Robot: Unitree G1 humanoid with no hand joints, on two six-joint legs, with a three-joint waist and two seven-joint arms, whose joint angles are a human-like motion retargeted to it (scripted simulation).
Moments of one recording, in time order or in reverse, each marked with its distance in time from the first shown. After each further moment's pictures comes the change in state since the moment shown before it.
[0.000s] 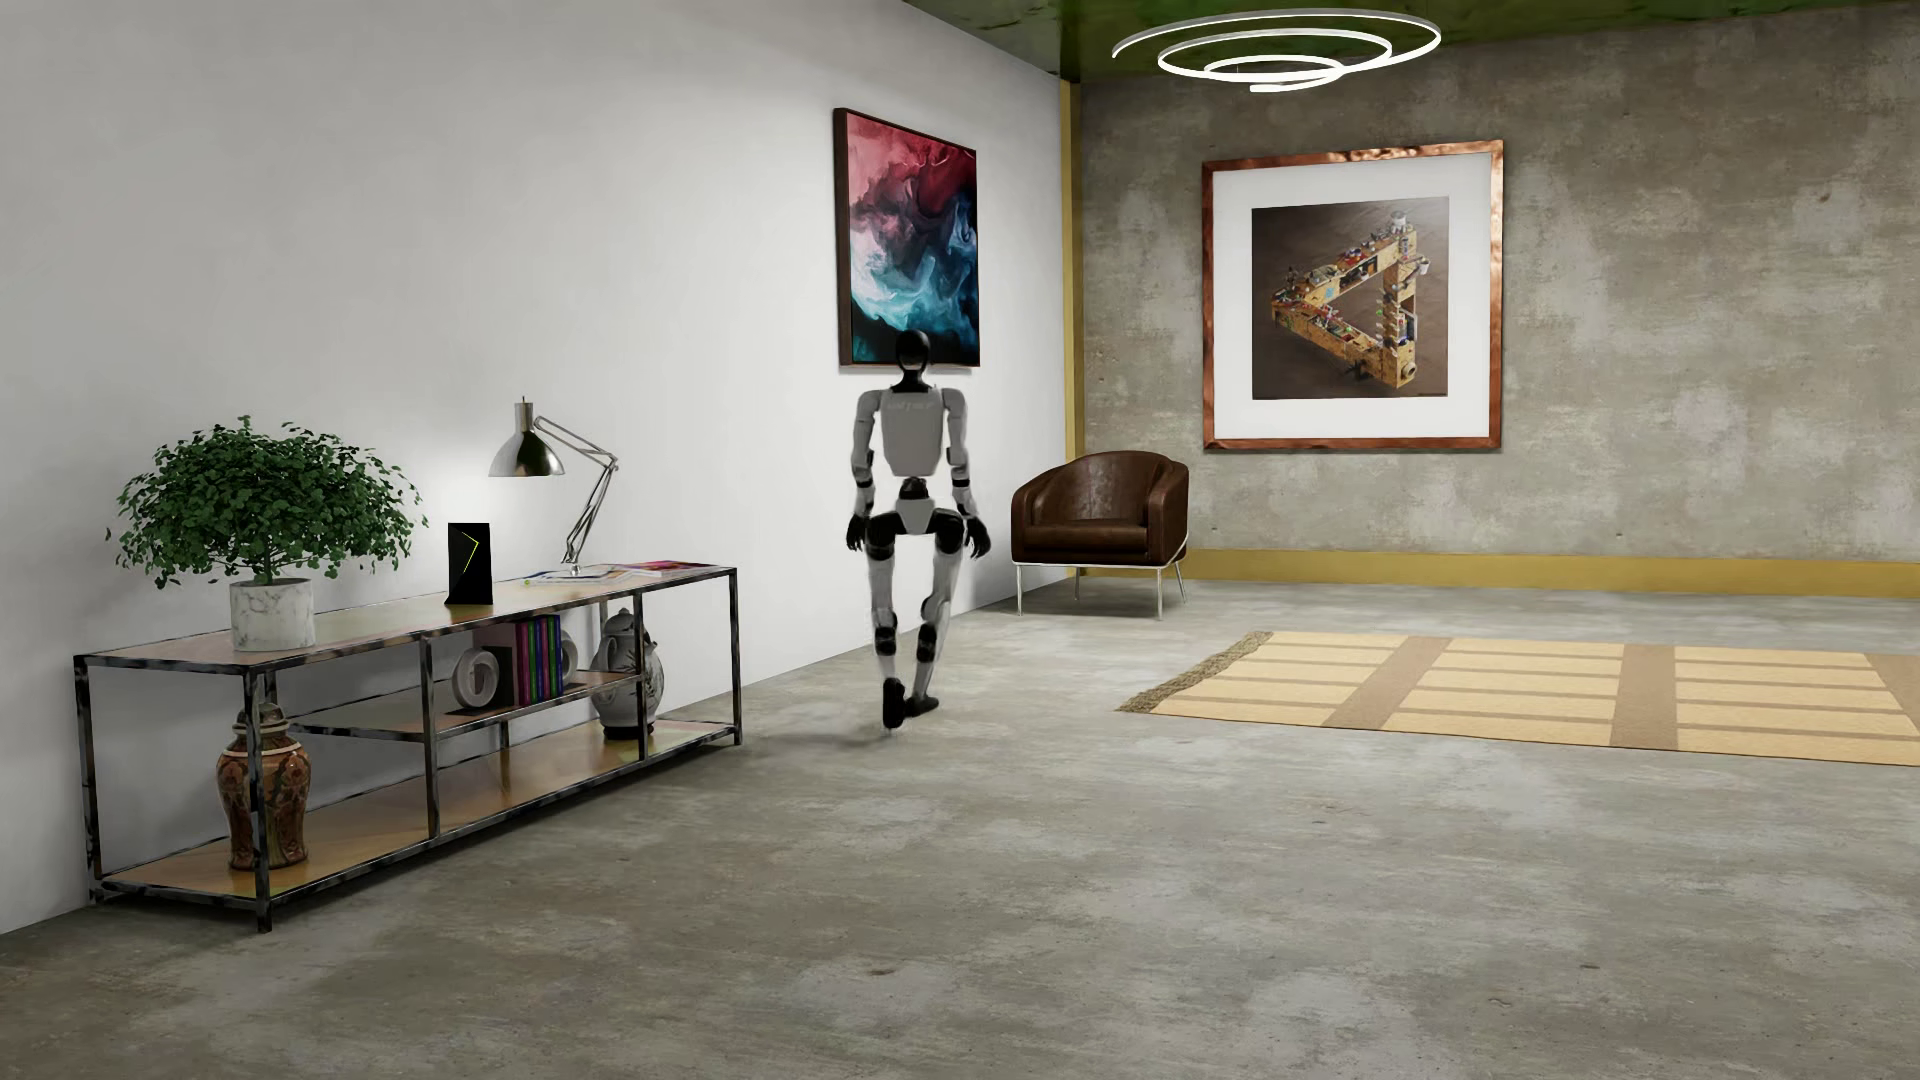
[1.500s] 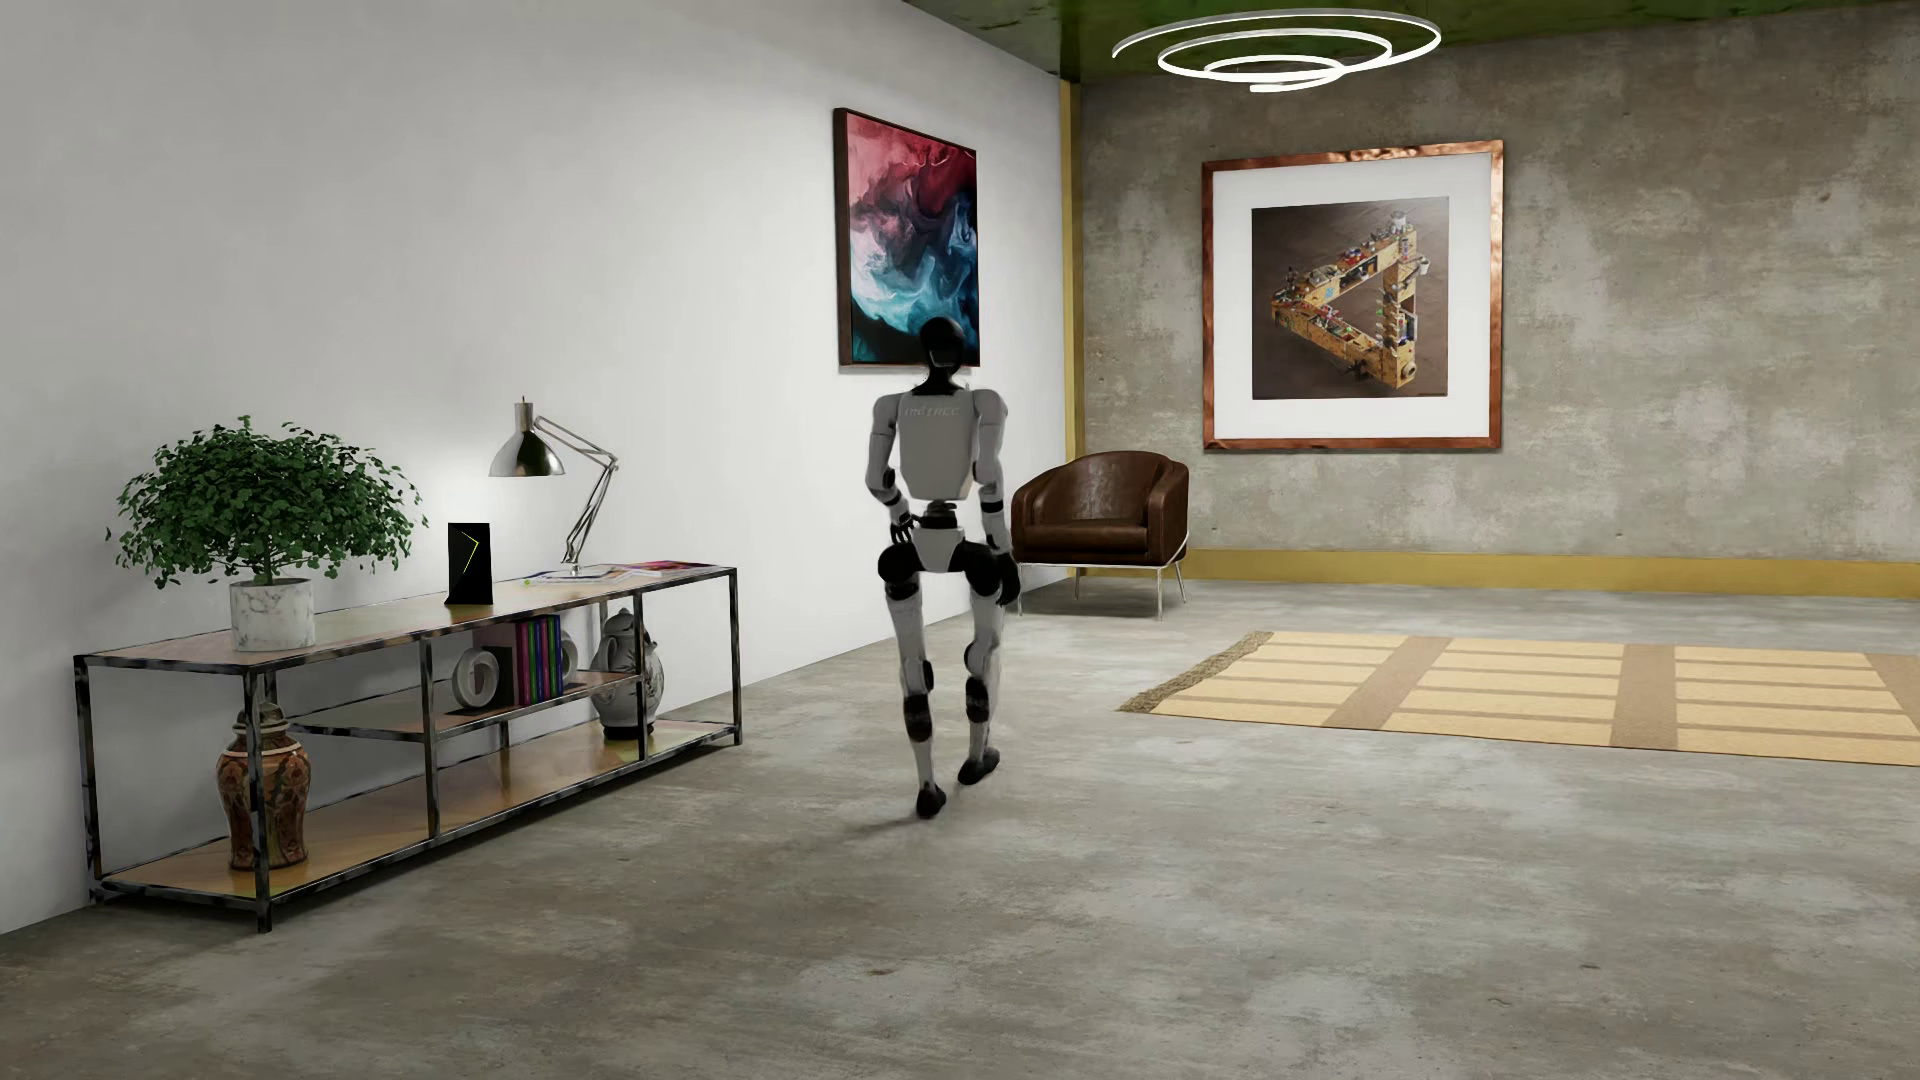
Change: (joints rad) body 0.085 -0.217 0.024 -0.204 -0.040 -0.061 0.093 0.295 0.011 -0.637 -0.045 -0.134 0.085 -0.378 0.094 0.030 -0.018 0.382 0.408 0.121 0.121 -0.313 -0.026 -0.057 0.015 -0.147 -0.052 0.086 0.060
